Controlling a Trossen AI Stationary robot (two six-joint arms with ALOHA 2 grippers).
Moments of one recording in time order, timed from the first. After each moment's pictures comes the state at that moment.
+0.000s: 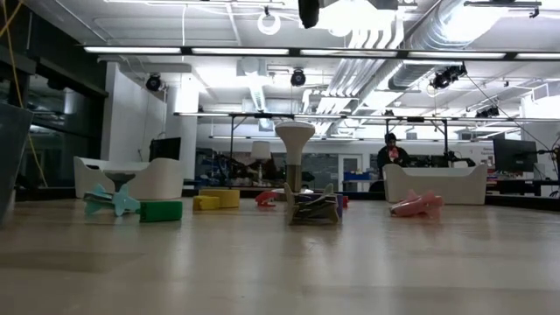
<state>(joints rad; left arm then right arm) -0.21 1.13 0.90 0.30 -0.24 -0.27 -0.01 1.55 1.20 0.35 0.08 0.34</state>
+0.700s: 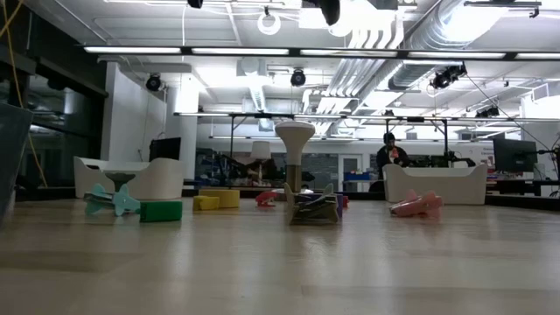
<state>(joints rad) -0.22 1.11 0.90 0.16 -0.28 -0.28 -0.01 1.44 1.20 0.14 0.17 0.25</state>
